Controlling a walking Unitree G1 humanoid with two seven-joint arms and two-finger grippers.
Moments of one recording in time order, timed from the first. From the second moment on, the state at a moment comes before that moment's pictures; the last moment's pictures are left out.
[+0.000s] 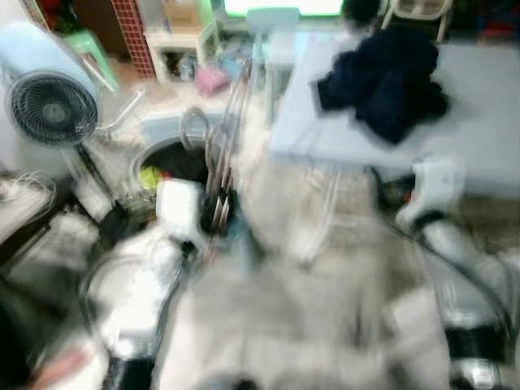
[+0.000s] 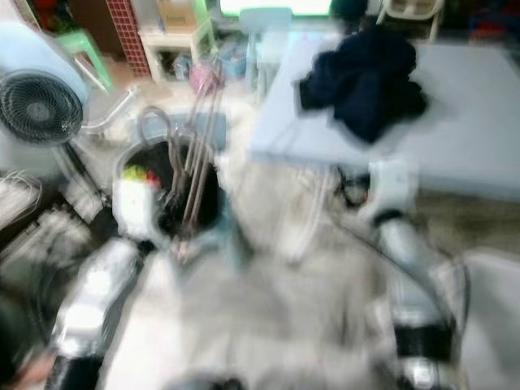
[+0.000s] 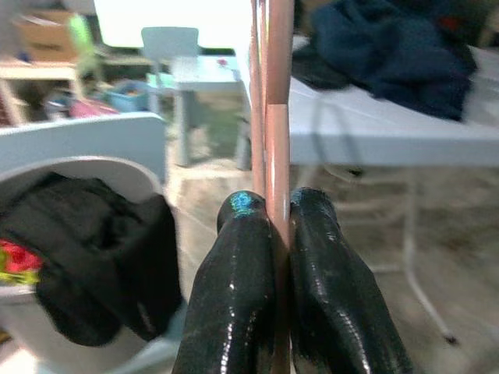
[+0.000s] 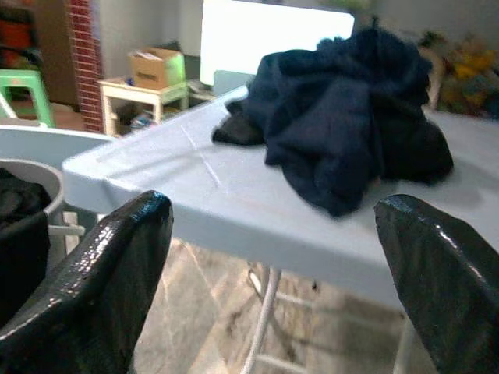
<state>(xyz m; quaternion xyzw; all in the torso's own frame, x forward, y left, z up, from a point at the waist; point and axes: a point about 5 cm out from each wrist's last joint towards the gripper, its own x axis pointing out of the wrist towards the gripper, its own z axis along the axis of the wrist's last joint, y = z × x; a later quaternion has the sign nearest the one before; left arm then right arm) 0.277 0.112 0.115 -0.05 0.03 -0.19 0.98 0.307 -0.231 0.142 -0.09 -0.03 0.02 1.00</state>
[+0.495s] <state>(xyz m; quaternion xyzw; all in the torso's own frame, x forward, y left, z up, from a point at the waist) 0.273 0.103 0.109 -0.03 0.05 -0.23 0.97 0.303 -0.235 0.138 -0.12 -0.02 0.03 0.99</state>
